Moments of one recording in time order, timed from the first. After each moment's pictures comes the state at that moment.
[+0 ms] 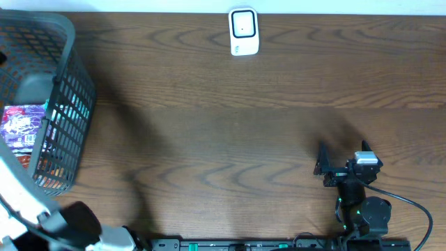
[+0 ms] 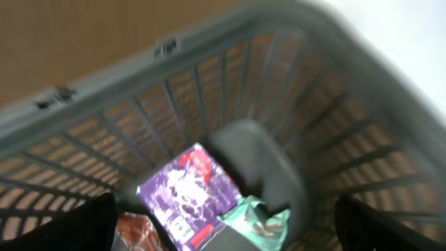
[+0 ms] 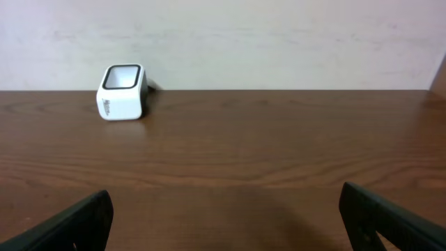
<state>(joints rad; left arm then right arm) 0.62 1.66 1.97 -1.05 -0.14 -0.23 0.02 0.01 0.01 -0.07 -0.01 0.01</state>
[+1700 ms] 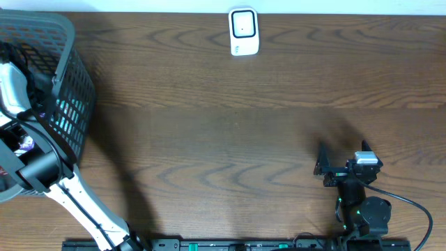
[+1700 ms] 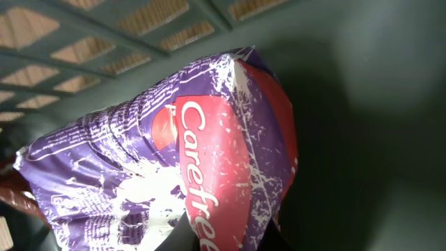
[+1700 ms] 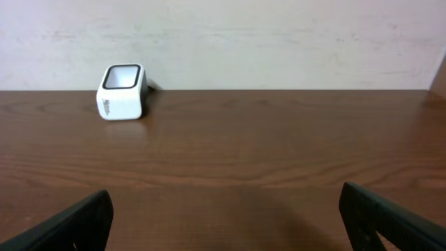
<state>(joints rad) 0.59 2.30 1.98 -1.12 -0.42 -0.51 0.02 0.01 0.01 -0.07 -0.01 0.01</state>
